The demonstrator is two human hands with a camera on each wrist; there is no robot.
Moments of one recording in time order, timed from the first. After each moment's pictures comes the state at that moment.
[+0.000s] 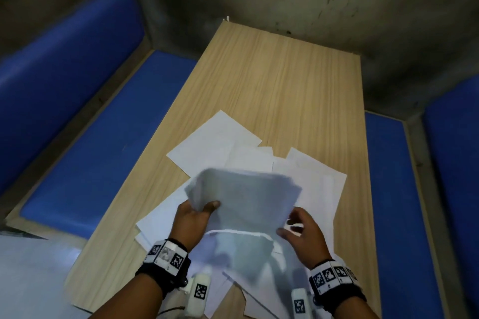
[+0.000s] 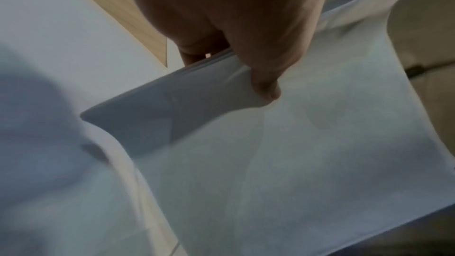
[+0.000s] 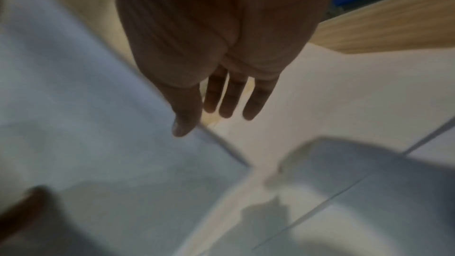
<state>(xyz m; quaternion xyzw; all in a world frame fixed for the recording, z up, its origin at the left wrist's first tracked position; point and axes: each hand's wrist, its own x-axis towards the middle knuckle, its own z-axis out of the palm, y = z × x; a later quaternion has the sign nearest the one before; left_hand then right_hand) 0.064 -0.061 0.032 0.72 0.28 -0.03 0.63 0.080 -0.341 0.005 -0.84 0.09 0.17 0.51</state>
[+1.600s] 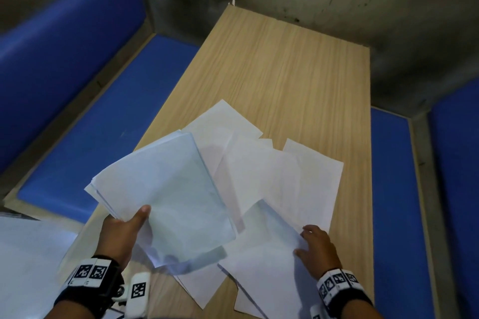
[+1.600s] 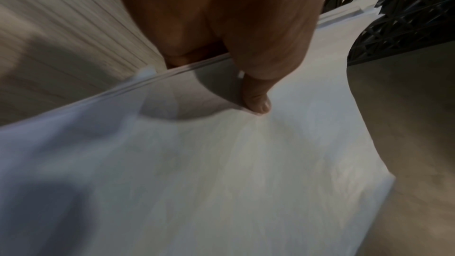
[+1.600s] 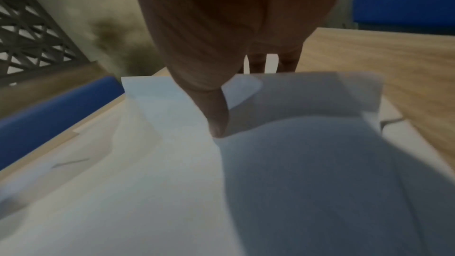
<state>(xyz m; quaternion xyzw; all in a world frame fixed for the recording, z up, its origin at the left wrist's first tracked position) 0.004 0.033 0.021 0.71 0.41 0.02 0.58 0.064 -0.405 -0.044 -0.96 0.01 0.26 0.14</state>
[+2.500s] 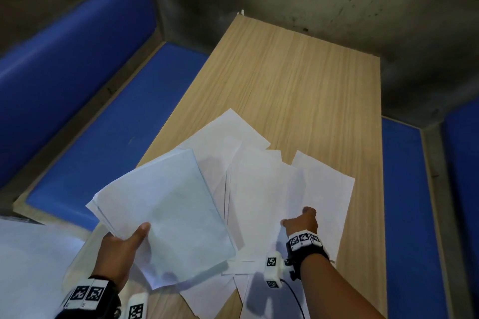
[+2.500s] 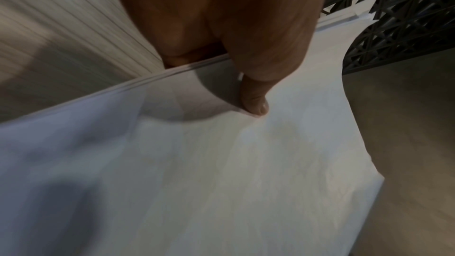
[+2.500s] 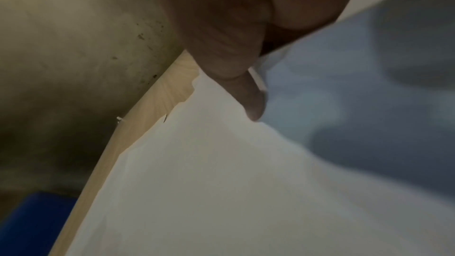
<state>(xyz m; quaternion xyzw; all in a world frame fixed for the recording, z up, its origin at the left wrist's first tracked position) -0.007 0.053 -0.004 0.68 0.43 0.04 0.59 0.150 -0.311 -0.056 -0.83 0.36 0.18 0.38</state>
